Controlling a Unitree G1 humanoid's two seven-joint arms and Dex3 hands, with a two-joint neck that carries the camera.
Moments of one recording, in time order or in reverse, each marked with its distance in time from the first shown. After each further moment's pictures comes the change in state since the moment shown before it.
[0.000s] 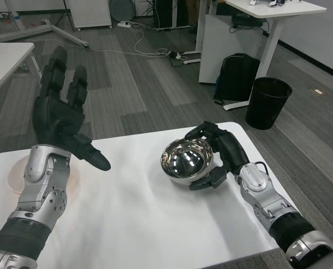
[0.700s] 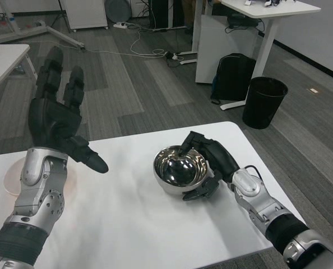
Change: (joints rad) left arm 0.010 0.002 -0.004 -0.023 -0.002 0.000 0.000; right arm 0.008 0.000 0.057 0.025 0.001 -0.035 0.092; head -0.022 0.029
